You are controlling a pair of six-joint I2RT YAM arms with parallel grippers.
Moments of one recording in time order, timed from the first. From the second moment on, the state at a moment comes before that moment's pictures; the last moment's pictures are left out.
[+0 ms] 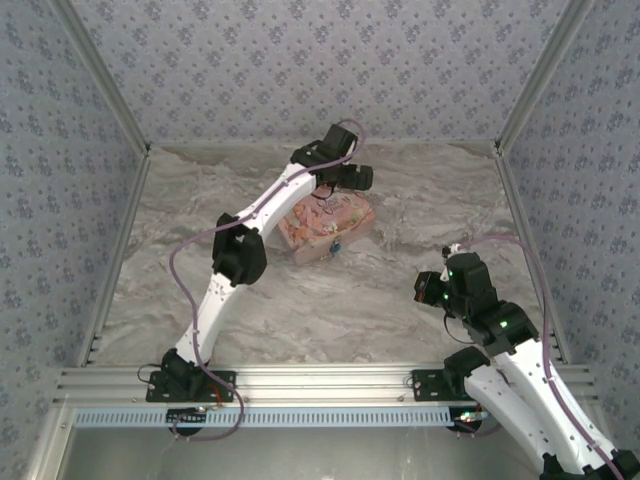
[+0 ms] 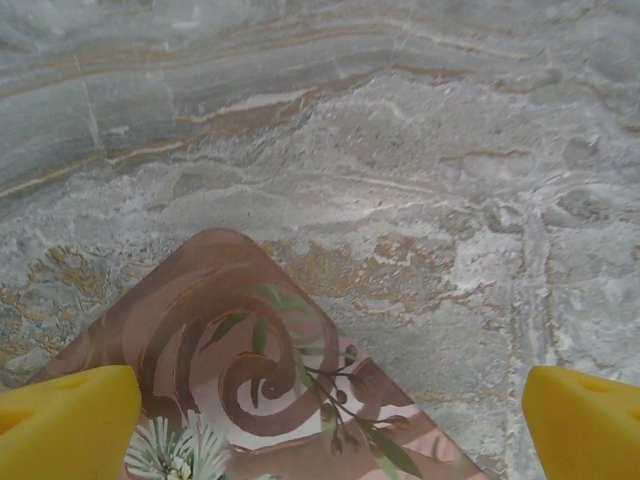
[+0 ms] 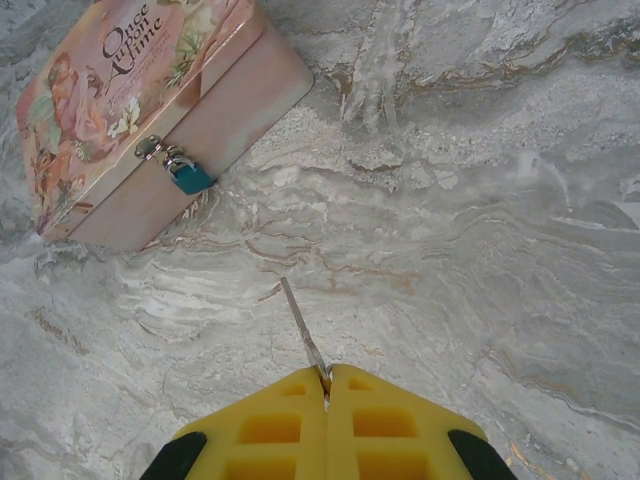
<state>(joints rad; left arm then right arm) -0.65 2.53 2.53 -0.88 0.01 -0.40 0.43 0.55 0.64 -0.82 -0.01 0.66</state>
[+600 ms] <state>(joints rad) -0.67 2.58 2.60 -0.90 0.18 -0.26 0.43 0.54 0.67 -0.87 0.00 0.66</state>
